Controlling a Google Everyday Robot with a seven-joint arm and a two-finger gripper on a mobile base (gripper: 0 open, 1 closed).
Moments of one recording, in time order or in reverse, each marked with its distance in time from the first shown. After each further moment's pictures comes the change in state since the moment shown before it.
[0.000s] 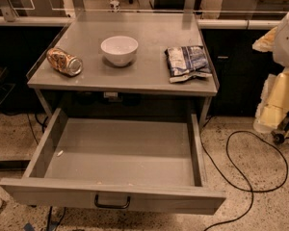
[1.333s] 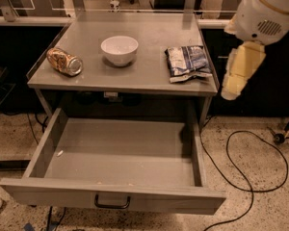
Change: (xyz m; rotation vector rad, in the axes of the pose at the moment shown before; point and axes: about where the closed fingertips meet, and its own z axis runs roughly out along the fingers) arm -0.046 -0.064 0.028 -0.004 -0.013 -0.032
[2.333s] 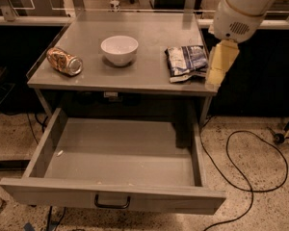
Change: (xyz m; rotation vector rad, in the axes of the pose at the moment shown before) arm -0.013 -0.043 0.042 -0.011 0.025 -0.015
